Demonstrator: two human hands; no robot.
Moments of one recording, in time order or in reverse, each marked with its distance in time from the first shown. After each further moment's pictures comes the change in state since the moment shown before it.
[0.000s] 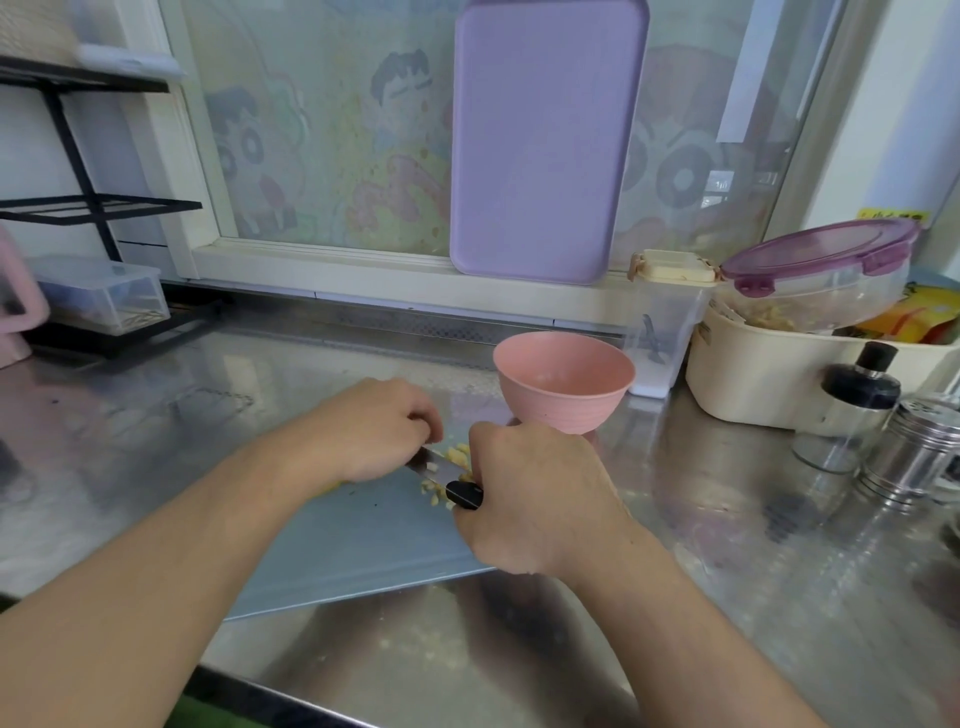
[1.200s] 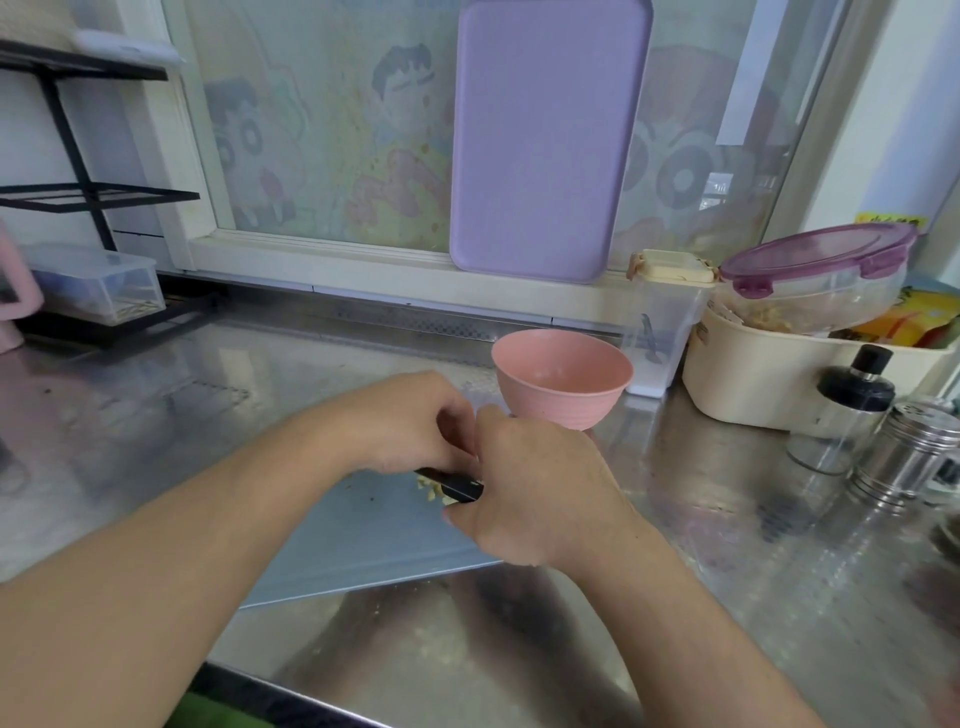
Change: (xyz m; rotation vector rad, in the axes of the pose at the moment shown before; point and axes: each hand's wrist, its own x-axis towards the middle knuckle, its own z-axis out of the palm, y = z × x) left_hand 0.000 0.026 0.001 -0.088 -0.151 0.164; right_hand 0.000 0.001 -0.004 0.090 -0.040 0.053
